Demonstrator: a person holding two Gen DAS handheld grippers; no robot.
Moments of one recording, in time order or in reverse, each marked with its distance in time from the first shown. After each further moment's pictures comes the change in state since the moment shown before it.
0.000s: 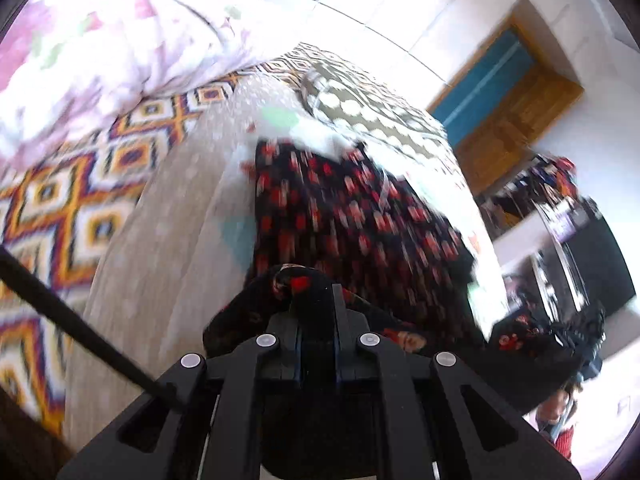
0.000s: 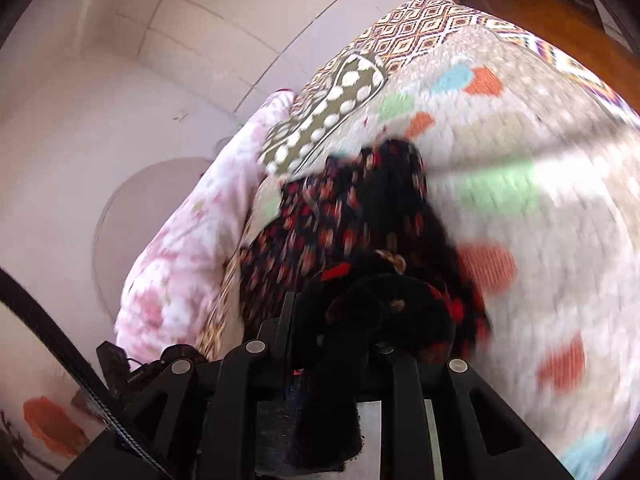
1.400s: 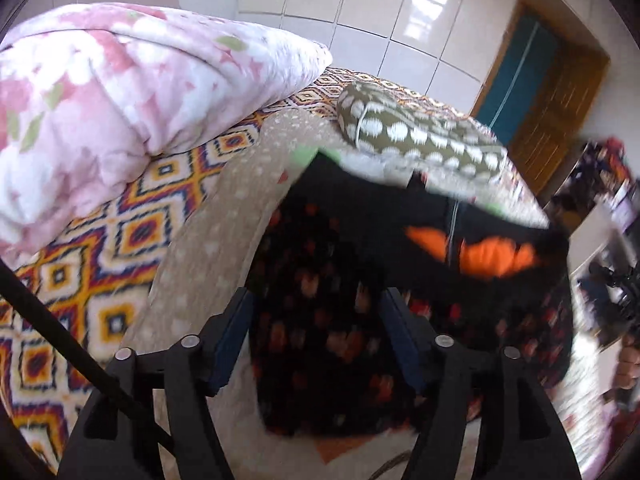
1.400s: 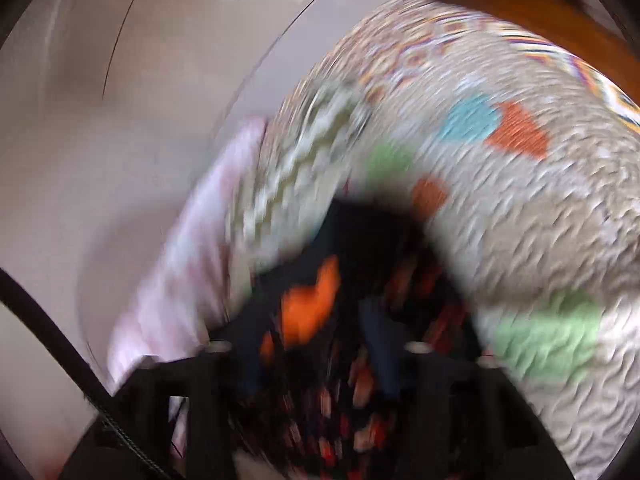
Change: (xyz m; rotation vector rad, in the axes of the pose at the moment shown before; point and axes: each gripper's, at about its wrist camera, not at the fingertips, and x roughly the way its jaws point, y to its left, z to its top) left arm 0.065 -0.029 0.024 0.143 -0.118 0.252; right arm 0.086 -0.002 0.110 0.042 0.005 -0.046
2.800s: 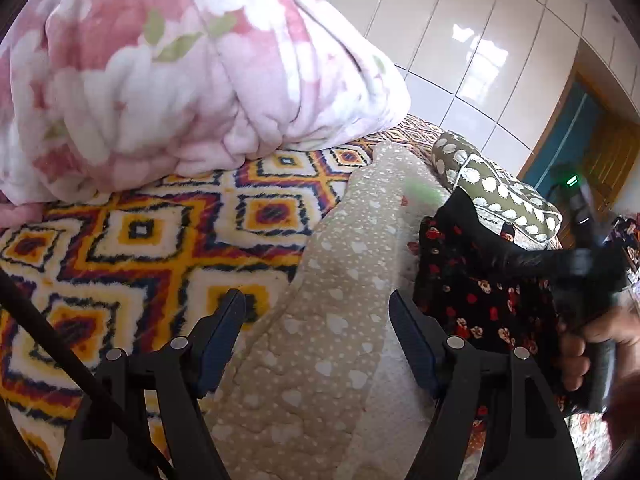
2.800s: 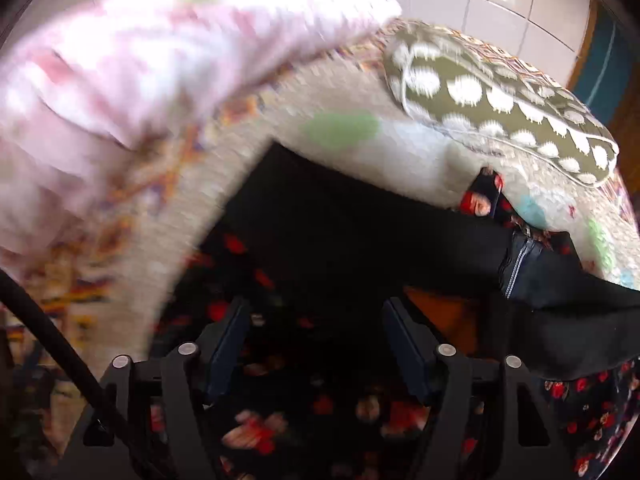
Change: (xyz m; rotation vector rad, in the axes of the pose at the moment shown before) left arm -0.009 0.146 -0.036 -0.242 -0.142 0.075; right arm 0.311 0.258 -0.135 -0.733 0.310 -0.460
